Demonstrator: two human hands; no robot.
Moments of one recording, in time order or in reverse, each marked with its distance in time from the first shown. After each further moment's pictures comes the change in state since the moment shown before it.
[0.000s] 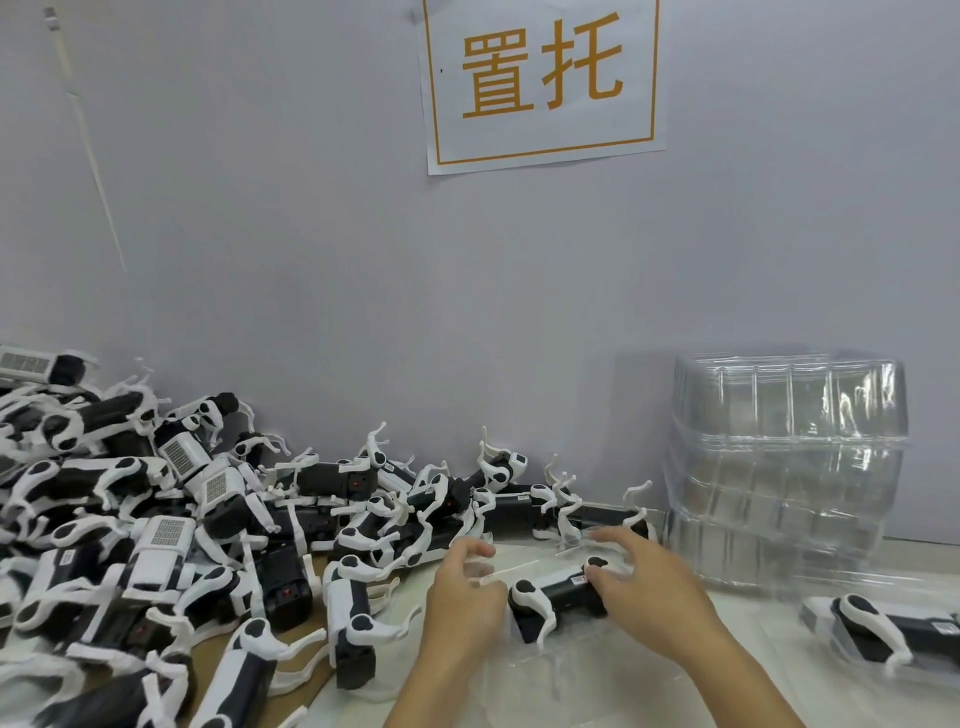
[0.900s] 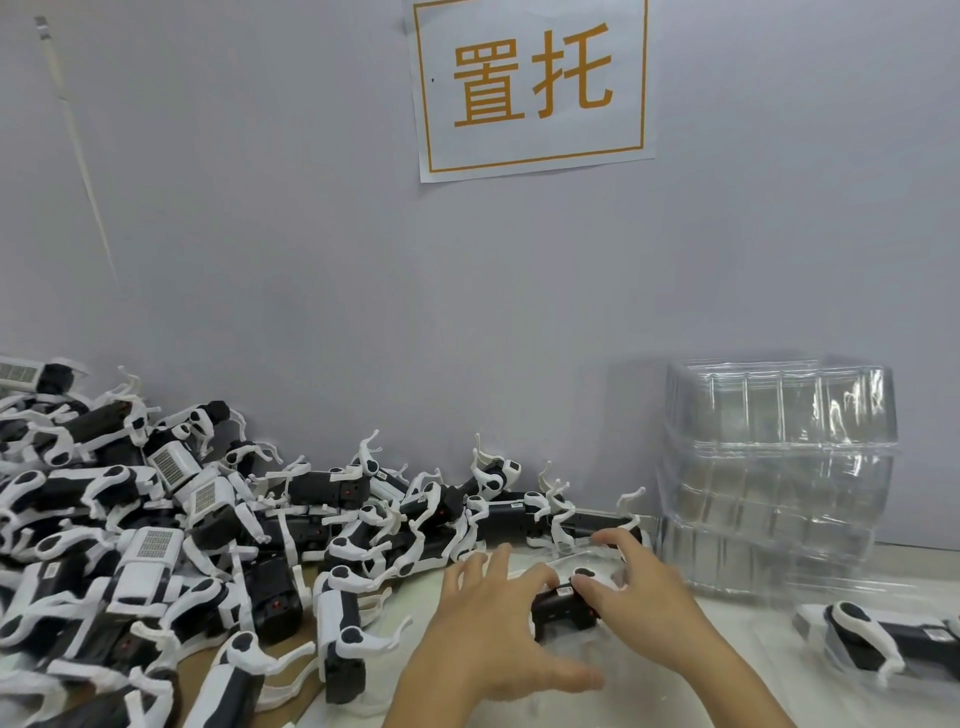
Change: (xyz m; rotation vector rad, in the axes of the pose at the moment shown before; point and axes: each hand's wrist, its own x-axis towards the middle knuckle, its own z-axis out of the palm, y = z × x) left_hand -0.010 0.025 0.001 0.967 -0.404 0.356; right_hand -0.001 0.001 -0.005 0.132 -0.036 -0.051
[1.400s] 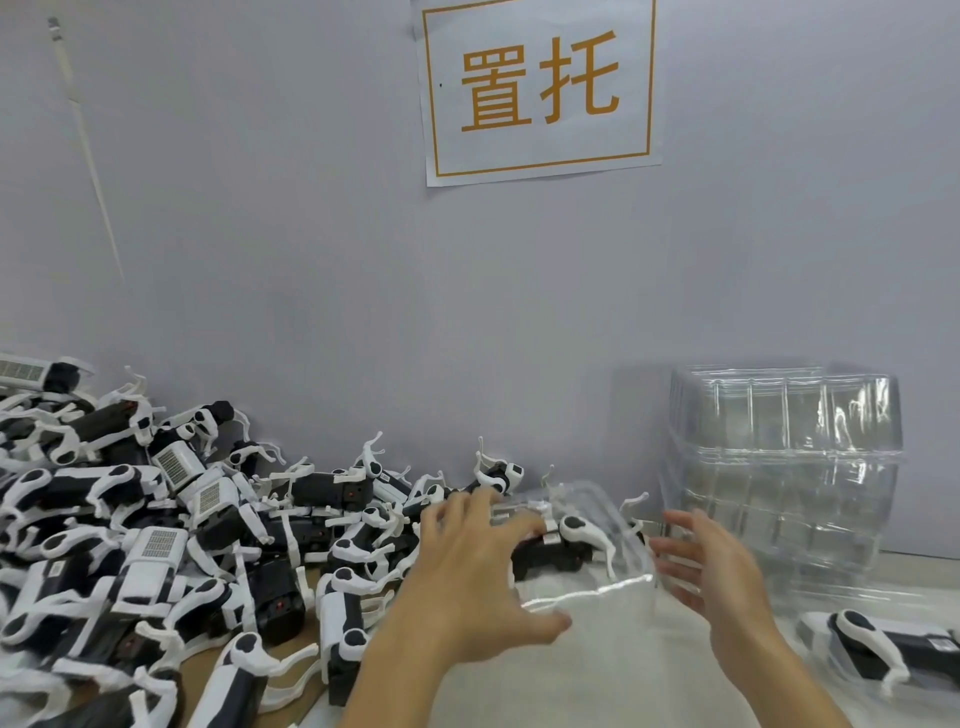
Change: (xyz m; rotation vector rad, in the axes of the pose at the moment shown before) left_hand -0.010 -0.007 -0.041 0.045 0.340 0.115; right_hand 0.011 0.016 -0.030 0.805 0.316 0.233
